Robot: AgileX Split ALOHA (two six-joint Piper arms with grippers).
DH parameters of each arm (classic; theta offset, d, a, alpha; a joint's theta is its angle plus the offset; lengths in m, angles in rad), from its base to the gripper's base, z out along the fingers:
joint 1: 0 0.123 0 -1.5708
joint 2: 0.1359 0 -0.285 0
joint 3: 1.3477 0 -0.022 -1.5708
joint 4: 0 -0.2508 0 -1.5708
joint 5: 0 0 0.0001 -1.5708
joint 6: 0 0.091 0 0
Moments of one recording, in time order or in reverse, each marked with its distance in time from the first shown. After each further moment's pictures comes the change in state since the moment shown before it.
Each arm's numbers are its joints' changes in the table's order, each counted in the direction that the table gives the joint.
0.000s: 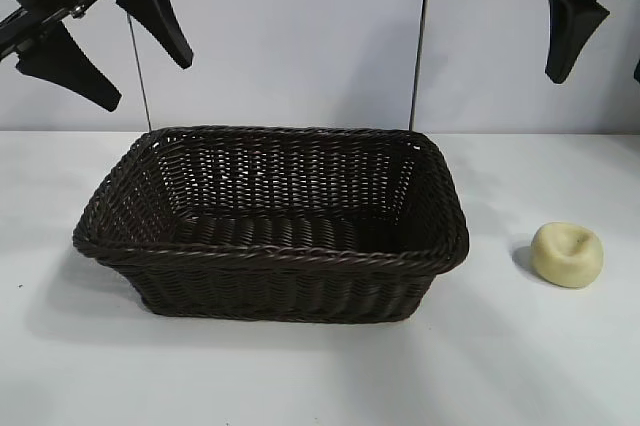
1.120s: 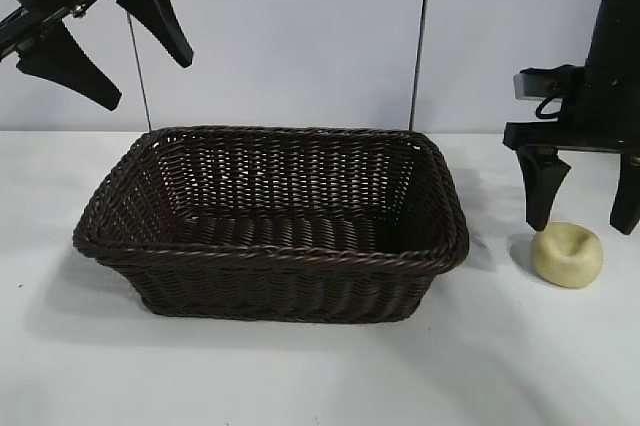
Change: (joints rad) left arm 0.000 0.000 0.000 0.000 0.006 -0.001; right arm 0.000 0.288 0.102 -0.006 0.047 0.004
